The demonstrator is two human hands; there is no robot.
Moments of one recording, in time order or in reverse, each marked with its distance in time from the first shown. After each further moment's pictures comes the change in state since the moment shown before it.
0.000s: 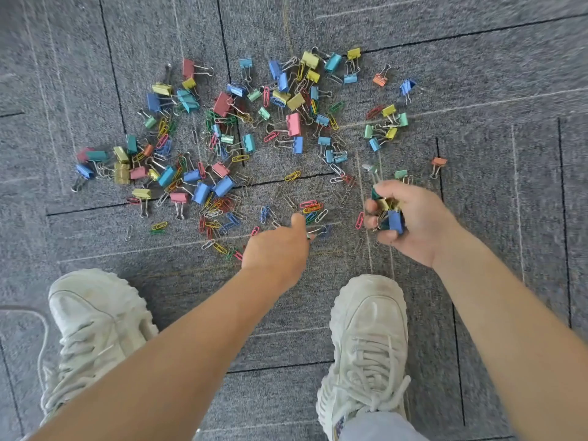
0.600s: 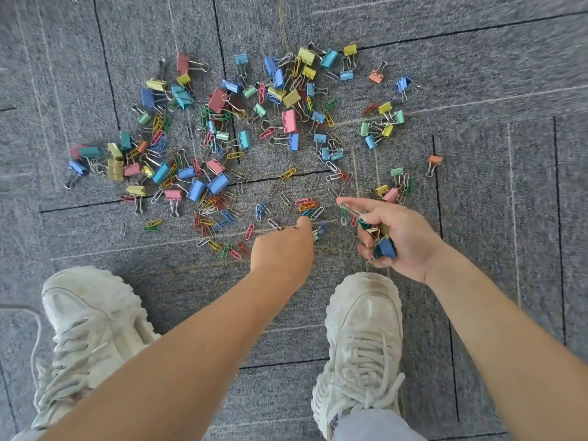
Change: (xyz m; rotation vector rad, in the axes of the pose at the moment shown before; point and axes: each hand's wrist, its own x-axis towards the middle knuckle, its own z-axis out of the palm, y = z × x) left_hand -0.001 0.021 0.001 0.079 -0.043 -0.007; right_hand -0.009 0.023 -0.002 -0.231 -0.141 -0.005
